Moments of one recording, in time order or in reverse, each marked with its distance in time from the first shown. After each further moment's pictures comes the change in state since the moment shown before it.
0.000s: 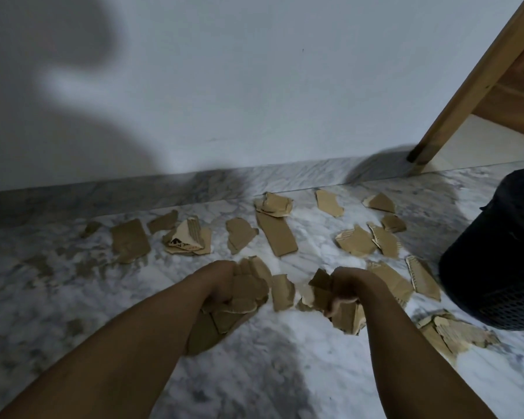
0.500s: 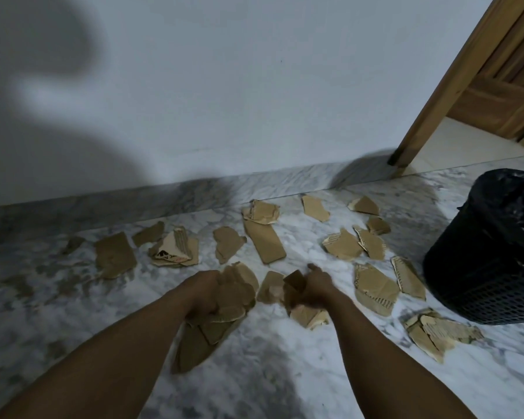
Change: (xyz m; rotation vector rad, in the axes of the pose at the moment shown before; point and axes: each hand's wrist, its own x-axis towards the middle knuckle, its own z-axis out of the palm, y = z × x) left_hand -0.013 -0.007 -0.004 -0.092 0.034 0.004; right_hand 0.023 -0.021 0.033 0.300 0.230 0.028
